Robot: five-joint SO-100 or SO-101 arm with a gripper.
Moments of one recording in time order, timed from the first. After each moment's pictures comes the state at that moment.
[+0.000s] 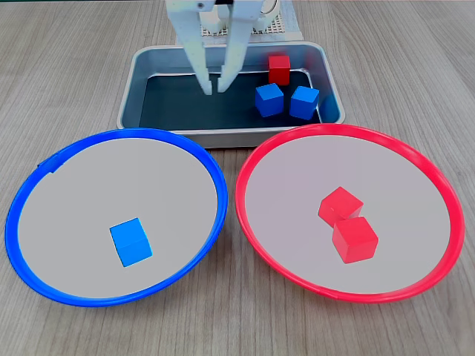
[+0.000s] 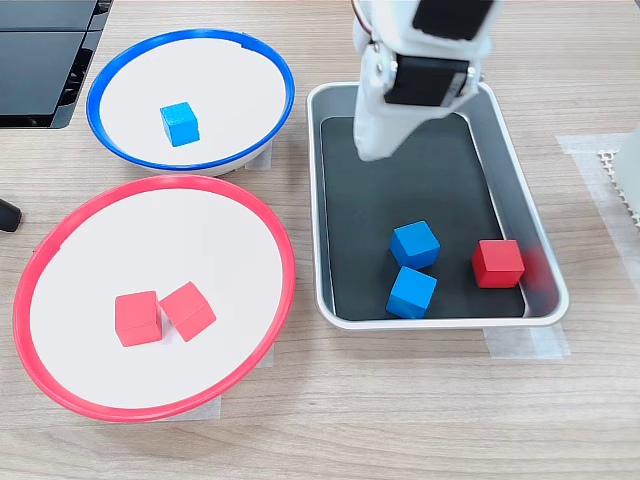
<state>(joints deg) 3.8 99.8 111.7 69.9 -99.9</state>
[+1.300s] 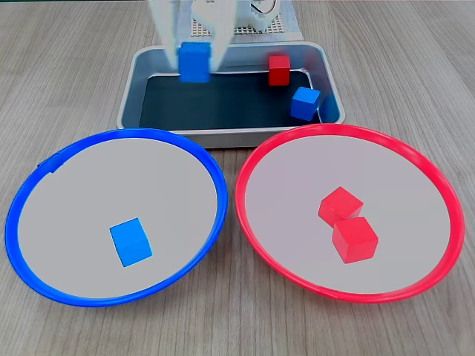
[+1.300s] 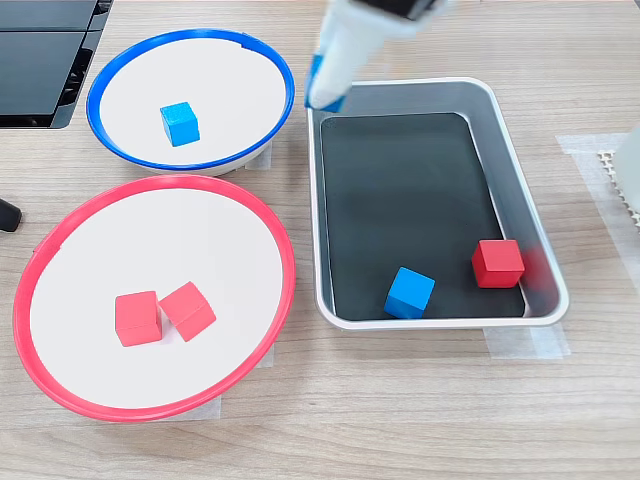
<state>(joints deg) 11.7 95.0 93.7 68.9 -93.6</state>
